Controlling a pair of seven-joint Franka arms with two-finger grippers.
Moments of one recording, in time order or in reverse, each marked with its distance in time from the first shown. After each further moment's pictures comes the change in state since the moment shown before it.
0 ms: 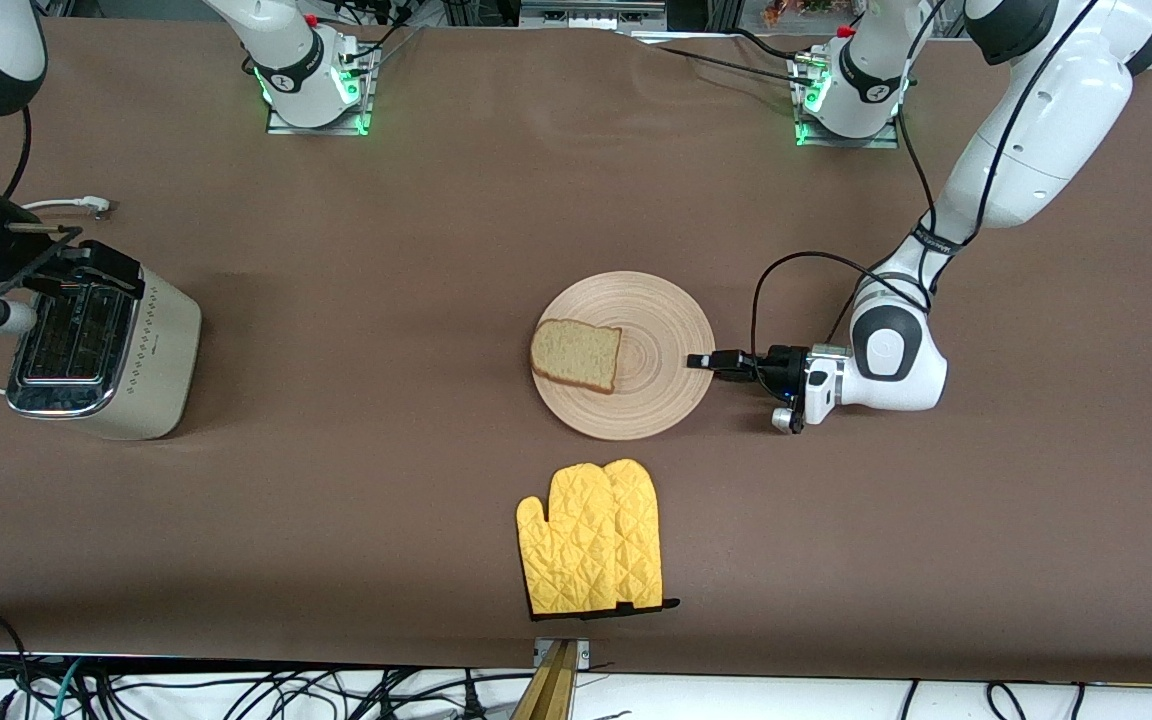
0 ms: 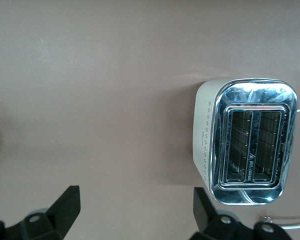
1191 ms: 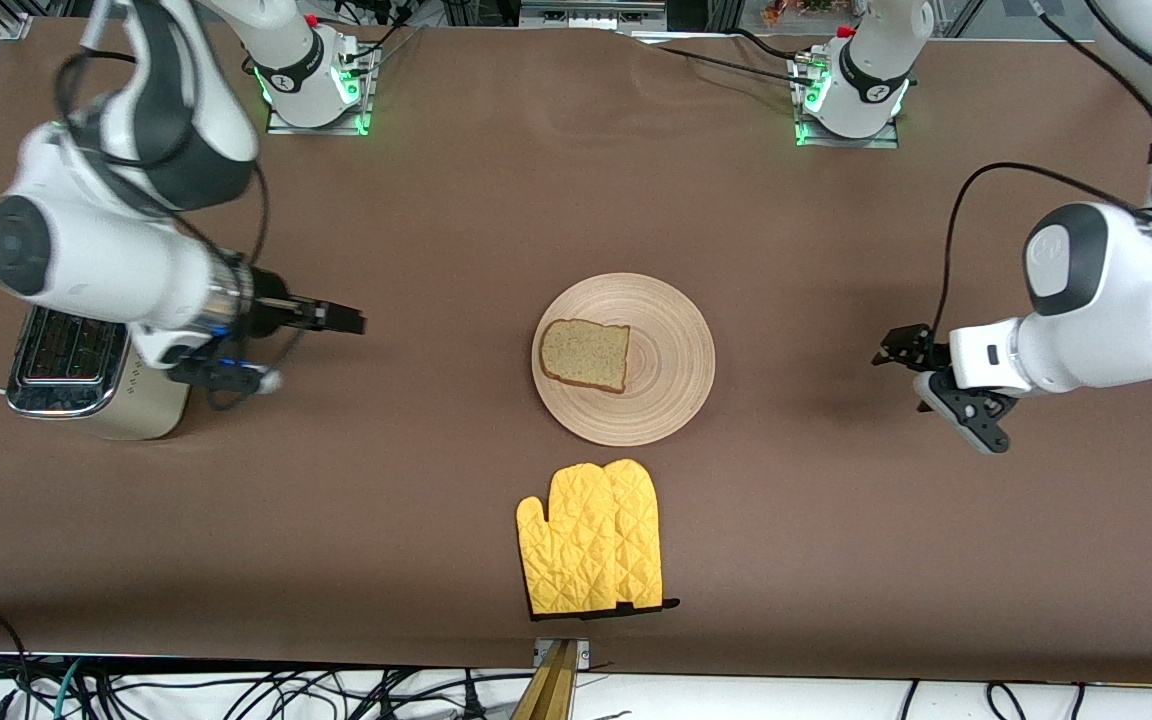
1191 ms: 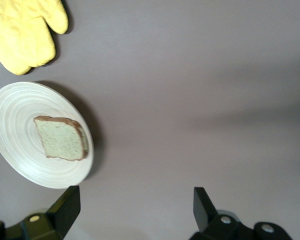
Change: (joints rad) left arm 0.142 -0.443 -0.002 0.132 1.056 -0.137 -0.118; right arm 0.277 0.202 0.012 -0.007 0.318 0.169 0.389
